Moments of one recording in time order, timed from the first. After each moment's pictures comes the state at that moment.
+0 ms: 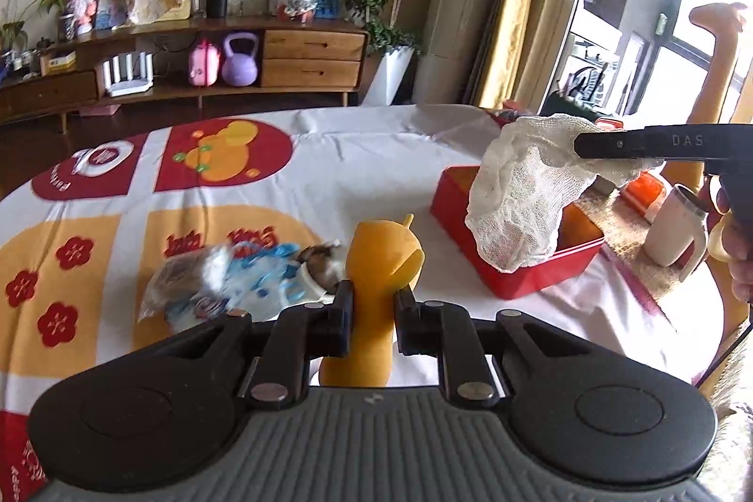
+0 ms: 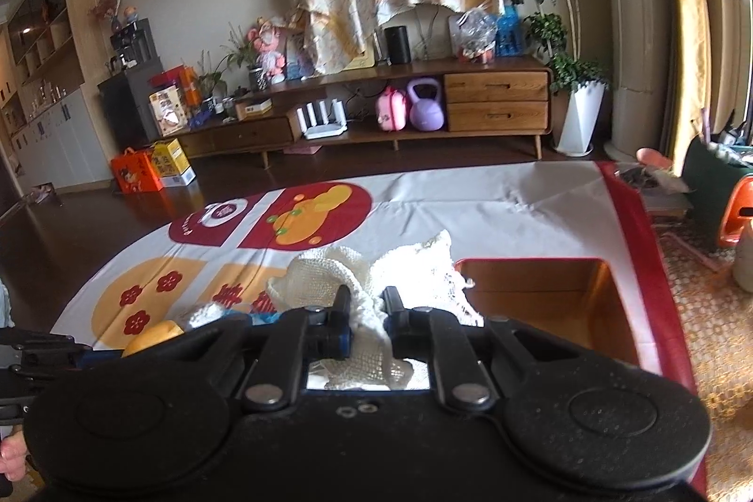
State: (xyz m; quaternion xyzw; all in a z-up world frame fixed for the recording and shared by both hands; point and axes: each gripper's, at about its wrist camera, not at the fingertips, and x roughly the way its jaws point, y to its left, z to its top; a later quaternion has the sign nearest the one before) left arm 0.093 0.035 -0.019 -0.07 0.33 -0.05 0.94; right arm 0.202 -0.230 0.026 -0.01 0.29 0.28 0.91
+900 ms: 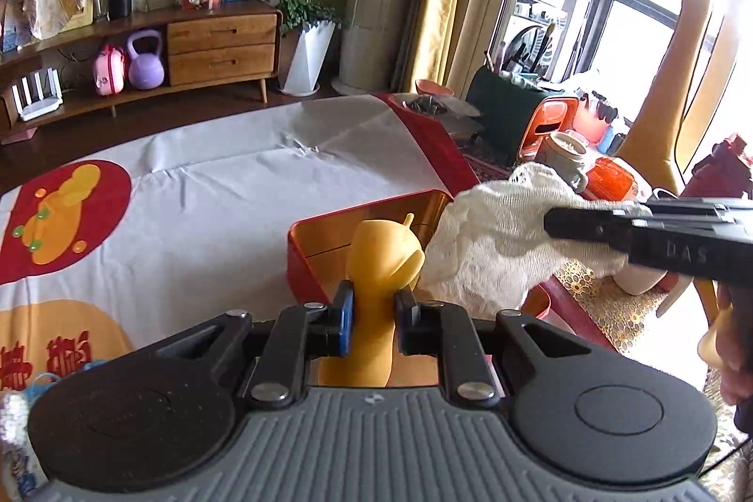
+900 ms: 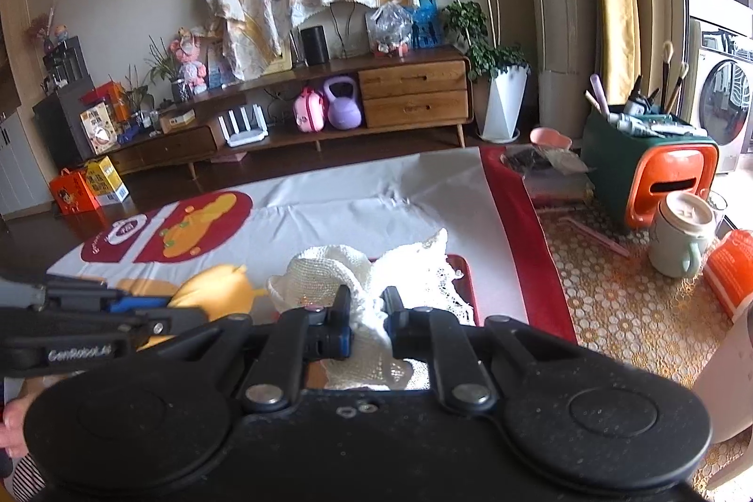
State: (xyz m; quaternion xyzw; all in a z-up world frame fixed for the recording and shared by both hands) left arm 0.255 -0.103 -0.022 -0.04 0.36 -0.13 0.93; right arm 0.265 -0.326 -0.002 0.00 0.31 0.21 0.93
